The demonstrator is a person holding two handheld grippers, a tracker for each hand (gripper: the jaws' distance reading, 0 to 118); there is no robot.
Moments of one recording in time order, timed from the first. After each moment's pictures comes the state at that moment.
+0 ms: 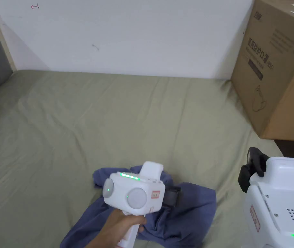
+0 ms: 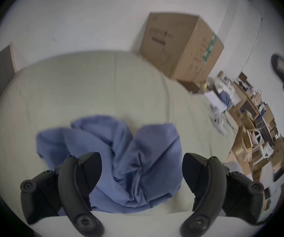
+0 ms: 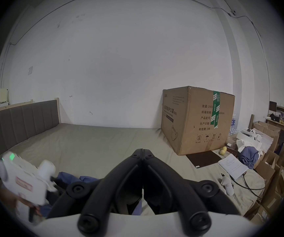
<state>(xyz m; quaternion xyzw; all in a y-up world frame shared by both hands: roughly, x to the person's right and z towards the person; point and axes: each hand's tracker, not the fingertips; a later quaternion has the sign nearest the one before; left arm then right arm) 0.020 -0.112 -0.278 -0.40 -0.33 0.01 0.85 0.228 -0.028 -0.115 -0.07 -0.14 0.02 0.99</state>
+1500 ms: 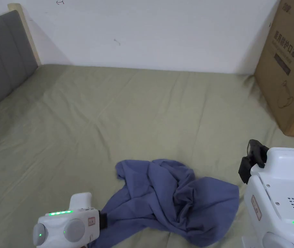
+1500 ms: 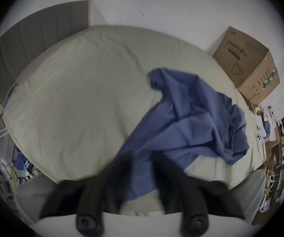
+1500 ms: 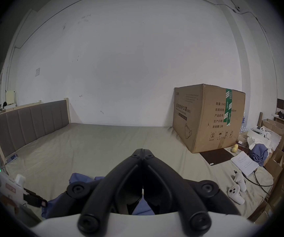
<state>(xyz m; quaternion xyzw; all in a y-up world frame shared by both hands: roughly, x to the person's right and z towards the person) -0.173 -0.190 -0.225 -0.51 -0.06 0.08 0.86 0.188 -0.036 -0.133 -0.07 -0.10 0.01 0.99</state>
